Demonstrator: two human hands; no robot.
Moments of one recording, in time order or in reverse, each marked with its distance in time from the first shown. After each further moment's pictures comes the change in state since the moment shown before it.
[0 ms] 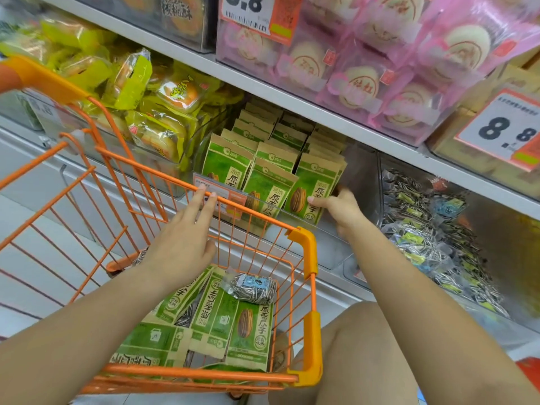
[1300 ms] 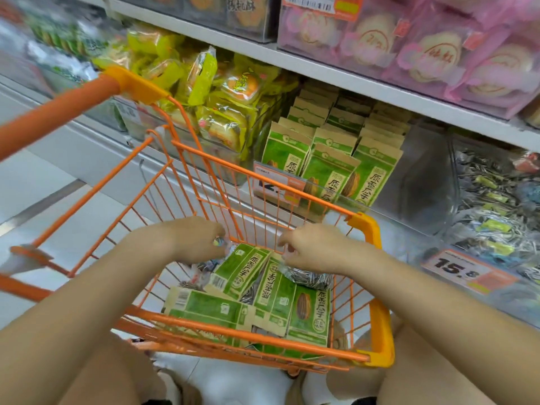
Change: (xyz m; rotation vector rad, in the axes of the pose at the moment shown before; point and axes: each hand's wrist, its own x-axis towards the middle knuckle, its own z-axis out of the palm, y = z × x) left_hand -0.020 -0.056 -0.060 0.280 -0.714 -0.115; right_hand -0.117 -0.004 0.110 -1.464 -0.737 -0.667
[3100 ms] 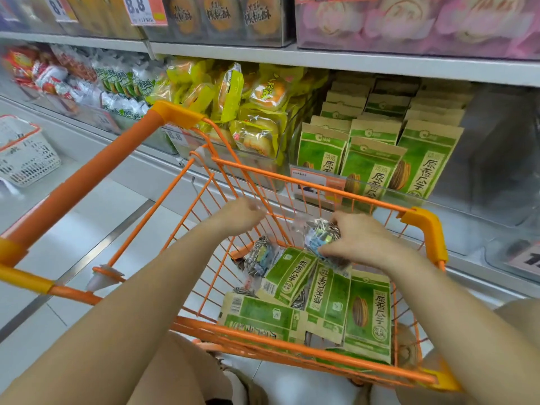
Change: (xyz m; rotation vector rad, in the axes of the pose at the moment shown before) left_hand 0.047 -0.021 -0.012 -0.591 0.239 -0.148; right_hand 0.013 0.003 0.008 0.549 0.170 0.311
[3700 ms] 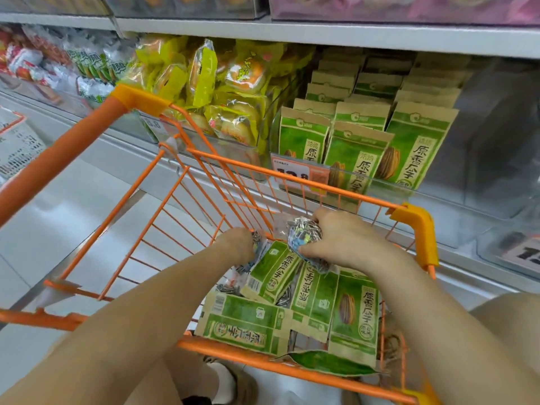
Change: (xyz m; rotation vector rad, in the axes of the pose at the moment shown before) left_hand 0.032 -0.019 0.079 0.715 -0.177 -0.160; right_hand -0.003 0.005 0.003 -0.012 -0.046 -0.051
